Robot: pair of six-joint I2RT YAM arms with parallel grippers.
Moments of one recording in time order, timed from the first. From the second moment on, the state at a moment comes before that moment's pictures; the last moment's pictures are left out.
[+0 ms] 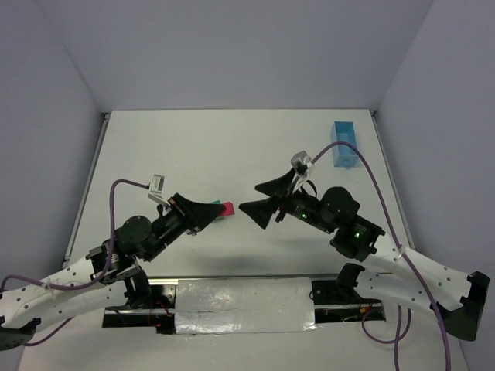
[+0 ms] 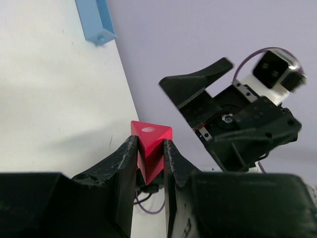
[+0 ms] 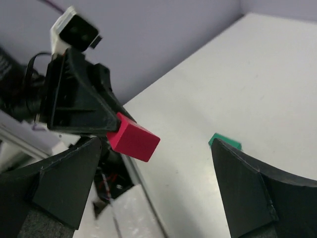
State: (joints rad) left arm -1.06 0.54 0.60 -0.04 -0.32 -1.13; right arm 0.93 0.77 0.70 0.18 -0.14 0.39
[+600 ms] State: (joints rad) left arm -1.05 0.55 0.55 0.00 -0.45 -1.11; right arm 0.94 0.98 0.89 -0.03 0.04 0.74
